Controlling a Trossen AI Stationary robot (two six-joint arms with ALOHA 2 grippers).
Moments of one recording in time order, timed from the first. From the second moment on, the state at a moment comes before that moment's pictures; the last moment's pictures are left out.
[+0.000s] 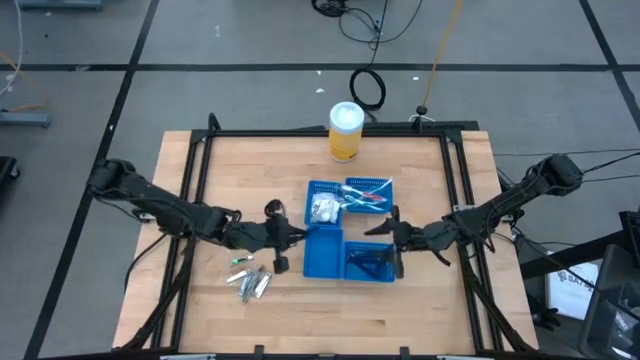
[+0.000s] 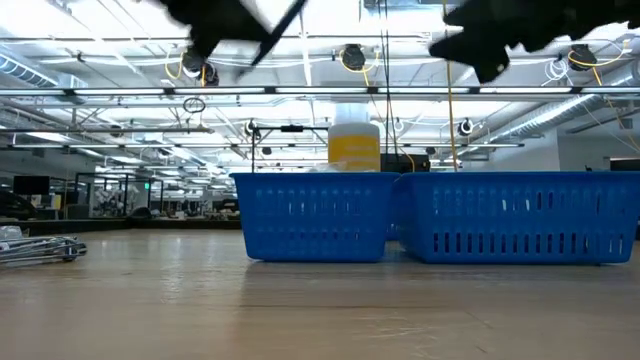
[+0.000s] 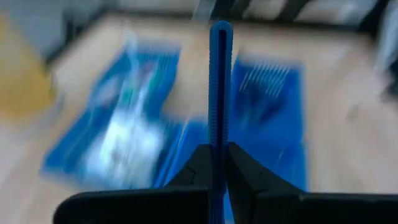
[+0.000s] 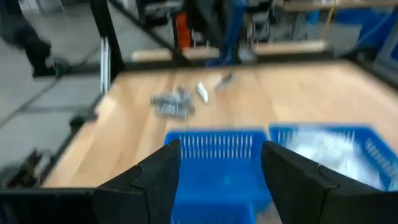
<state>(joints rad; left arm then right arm) -0.35 1.35 0.88 -0.07 -0.45 -0.27 0.44 1.12 0.49 0.38 0.40 0.20</state>
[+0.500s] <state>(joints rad) -0.32 1.62 0.88 0.62 -0.31 0.00 0.44 1.41 0.49 1.07 0.41 -0.06</state>
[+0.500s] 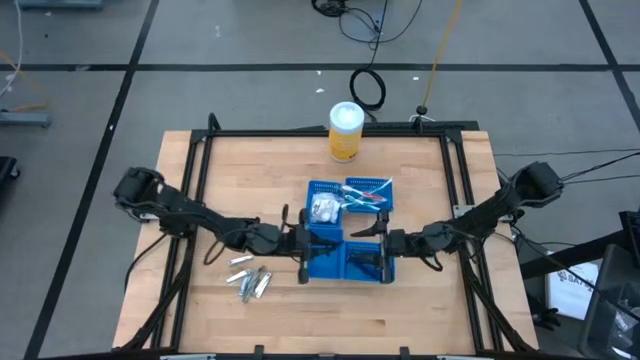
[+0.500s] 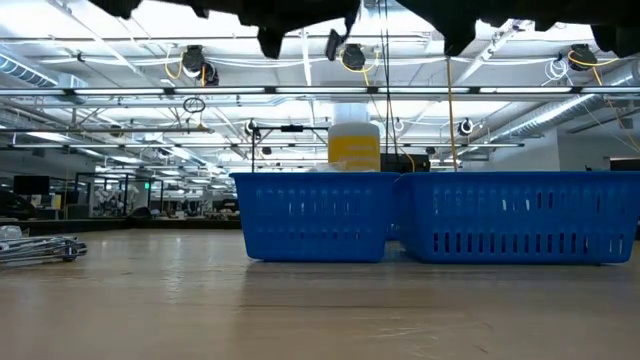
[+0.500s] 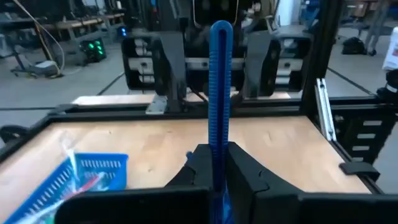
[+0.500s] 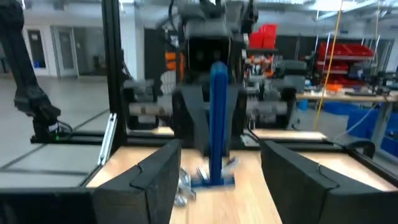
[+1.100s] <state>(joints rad) -0.28 1.73 0.92 0.71 -0.21 -0.03 0.36 1.52 0.49 1.23 0.28 0.04</state>
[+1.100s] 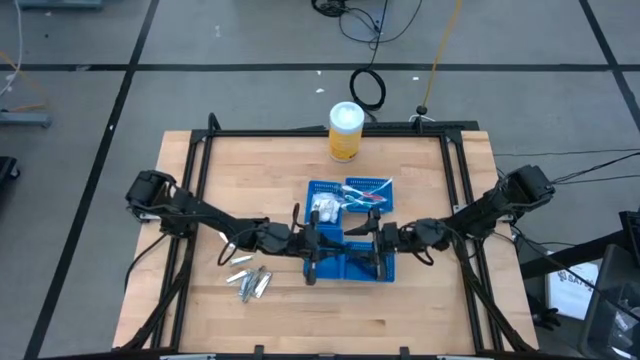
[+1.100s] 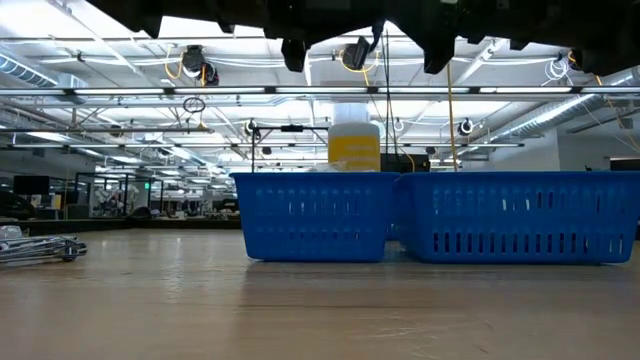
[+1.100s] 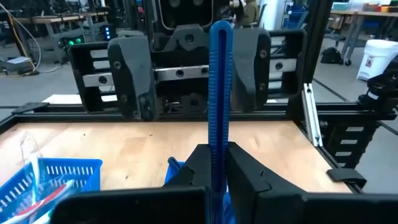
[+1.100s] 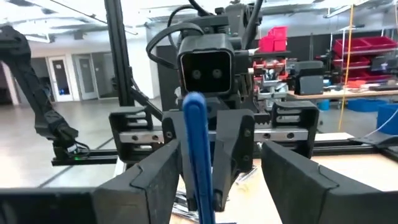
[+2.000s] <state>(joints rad) -0.26 1.68 0.92 0.61 -0.28 -0.10 0.35 1.49 0.49 1.14 0.28 0.01</state>
